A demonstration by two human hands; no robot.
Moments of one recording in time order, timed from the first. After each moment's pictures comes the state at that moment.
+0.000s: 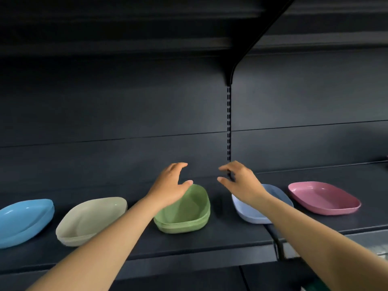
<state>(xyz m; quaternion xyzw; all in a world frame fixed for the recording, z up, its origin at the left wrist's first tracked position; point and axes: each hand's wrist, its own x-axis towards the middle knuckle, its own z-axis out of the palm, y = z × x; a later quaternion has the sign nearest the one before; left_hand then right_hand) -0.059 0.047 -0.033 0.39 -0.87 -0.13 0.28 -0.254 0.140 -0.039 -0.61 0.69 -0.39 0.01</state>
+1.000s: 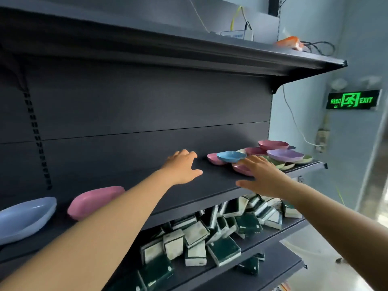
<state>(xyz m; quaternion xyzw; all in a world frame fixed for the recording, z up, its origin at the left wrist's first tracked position) -0.578 0.380 0.017 0.23 -0.96 -0.02 0.15 -0.728 0.567 -0.006 -0.52 0.83 -0.14 -0.15</state>
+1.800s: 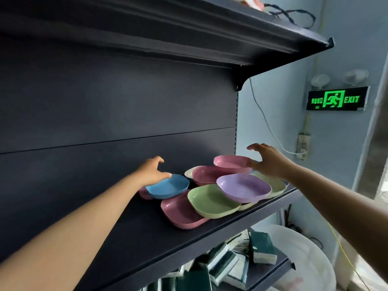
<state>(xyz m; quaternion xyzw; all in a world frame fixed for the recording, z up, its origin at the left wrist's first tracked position) -0.927 0.316 0.001 0.32 -0.91 -0.22 0.16 -1.129 0.570 0.019 -0.40 0.88 -0.21 -0.11</state>
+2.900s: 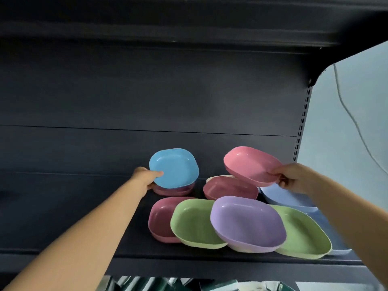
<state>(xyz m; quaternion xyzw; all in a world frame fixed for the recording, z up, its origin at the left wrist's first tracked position) -0.960 0.314 -0.044 0.55 -0.50 -0.50 0.45 -1.303 0.461 -0.007 -0.29 0.71 -0.53 0.36</state>
